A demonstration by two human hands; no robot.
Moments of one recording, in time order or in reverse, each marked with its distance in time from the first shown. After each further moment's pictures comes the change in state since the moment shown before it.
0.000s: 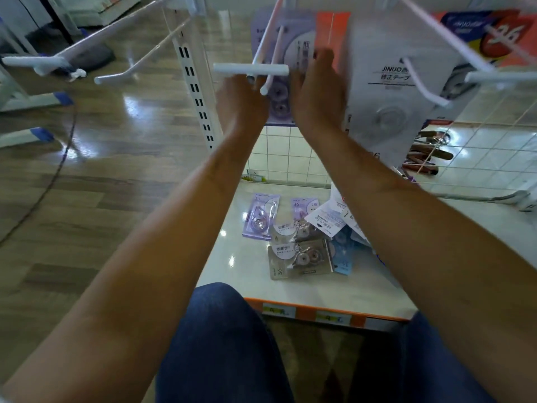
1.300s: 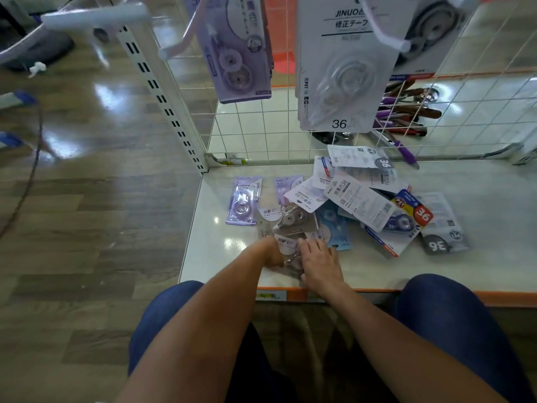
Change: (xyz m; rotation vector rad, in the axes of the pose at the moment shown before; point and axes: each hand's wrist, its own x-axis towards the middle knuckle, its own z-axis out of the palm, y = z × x) left_hand -0.186 -0.157 0.122 0.667 -1.386 -0.083; right_hand -0.248 0.227 0.027 -0.514 -0.864 -0.010
